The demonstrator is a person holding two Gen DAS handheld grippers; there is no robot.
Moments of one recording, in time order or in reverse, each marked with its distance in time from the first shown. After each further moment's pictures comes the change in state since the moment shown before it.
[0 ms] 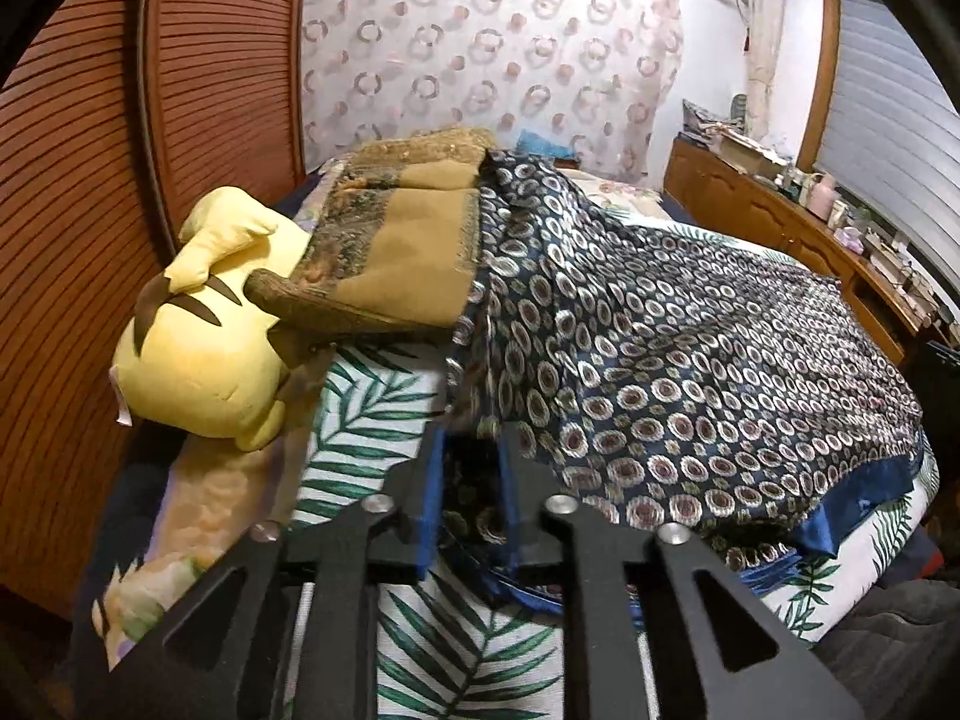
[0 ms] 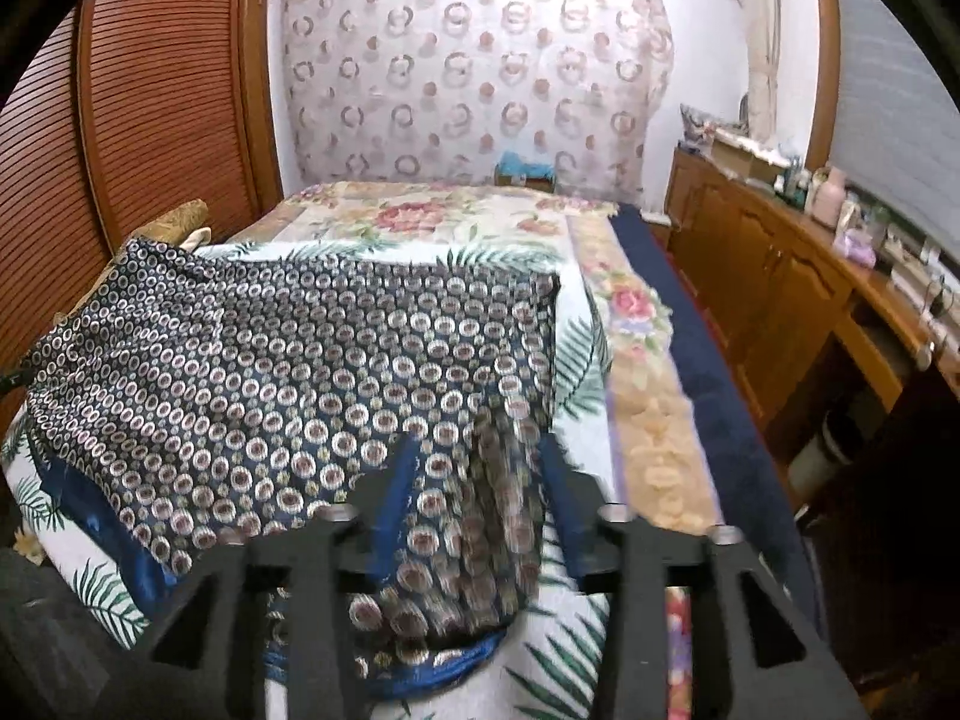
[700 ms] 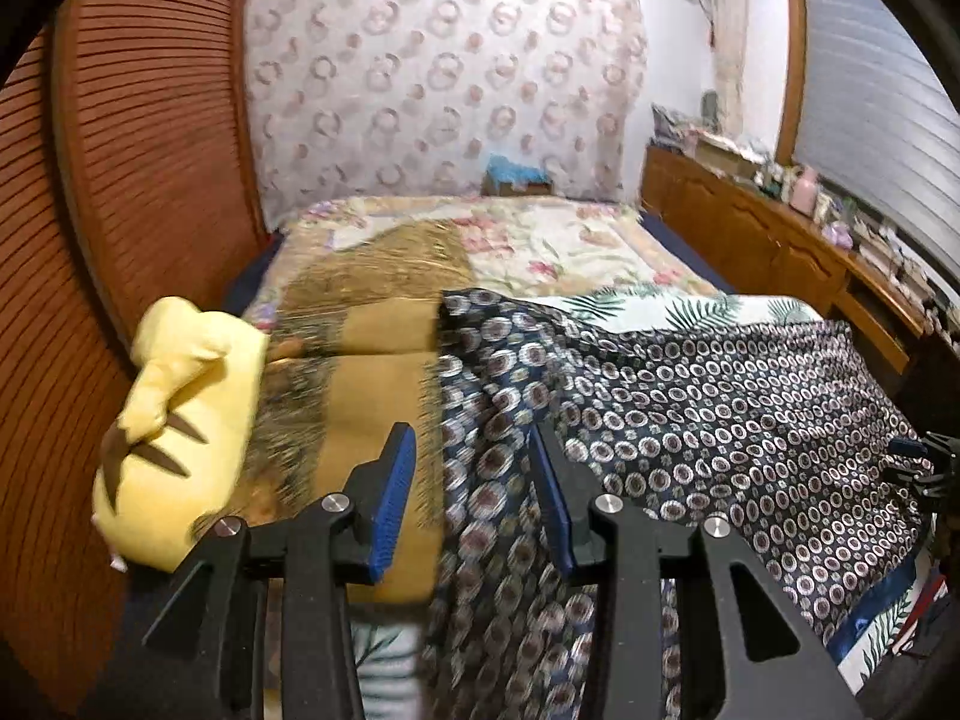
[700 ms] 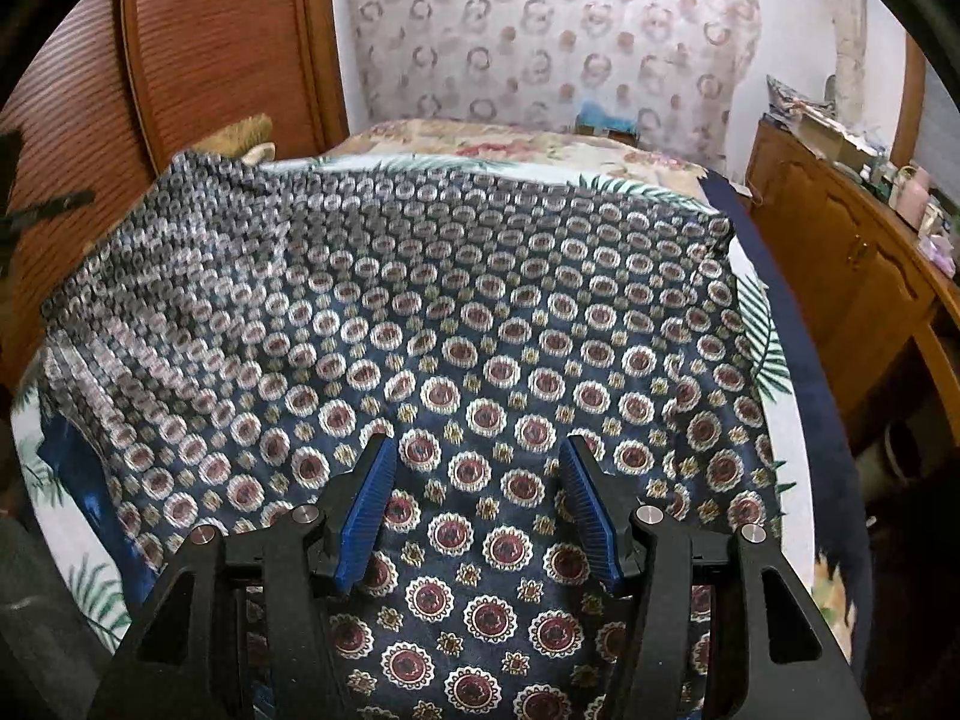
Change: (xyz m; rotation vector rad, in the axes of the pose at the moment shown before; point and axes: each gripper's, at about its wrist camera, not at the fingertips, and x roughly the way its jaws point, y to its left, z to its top) left arm 0.061 -0.025 0.116 0.120 -0.023 -0.043; right arm 0.092 0.070 -0.014 -0.082 0.144 0.147
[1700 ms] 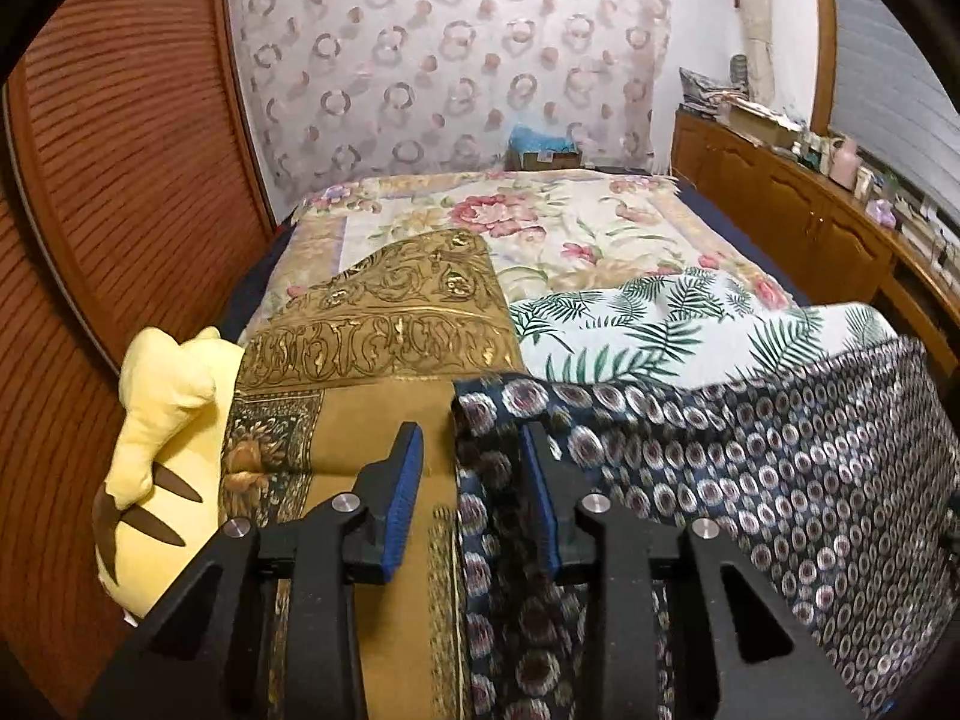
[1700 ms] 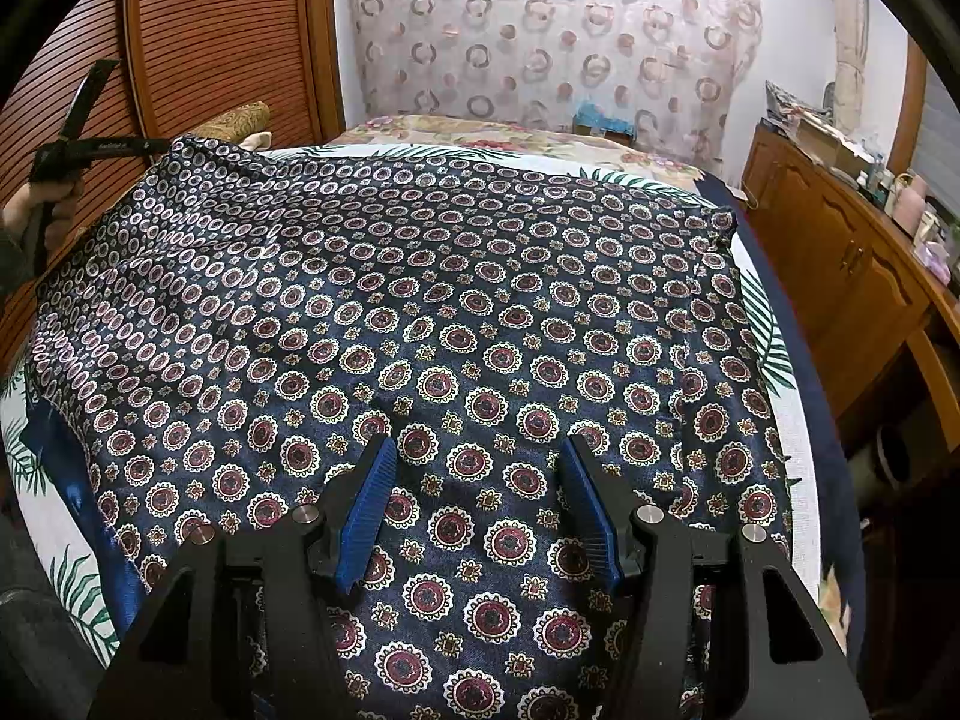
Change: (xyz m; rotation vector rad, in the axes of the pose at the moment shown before) left arm 0.085 0.007 0.058 0.011 0.071 0.083; right arm 0.006 0.000 -0.004 -0.015 -0.004 -0.009
